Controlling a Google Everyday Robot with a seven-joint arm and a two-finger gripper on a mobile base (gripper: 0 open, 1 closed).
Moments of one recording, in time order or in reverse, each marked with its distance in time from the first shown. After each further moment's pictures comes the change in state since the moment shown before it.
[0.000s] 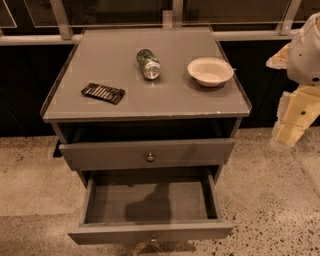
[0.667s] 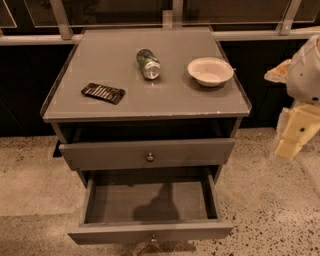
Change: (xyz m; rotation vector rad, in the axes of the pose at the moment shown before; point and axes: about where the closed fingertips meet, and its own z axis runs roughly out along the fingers) arm 0.008 0.012 0.021 -0.011 -0.042 -0.010
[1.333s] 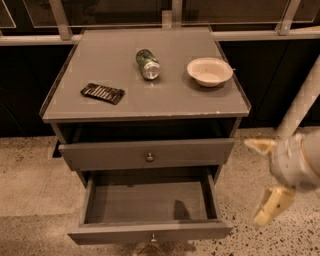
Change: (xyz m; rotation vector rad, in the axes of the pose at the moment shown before) arm 0.034 0.077 0.126 -0.091 -0.281 0.021
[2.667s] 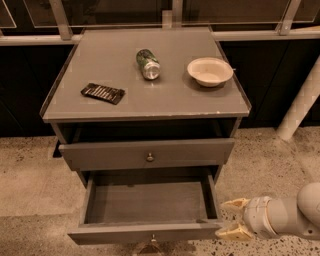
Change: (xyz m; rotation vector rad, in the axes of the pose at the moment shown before) arm 0.103 0.040 0.172 -0.002 -0.139 0.230
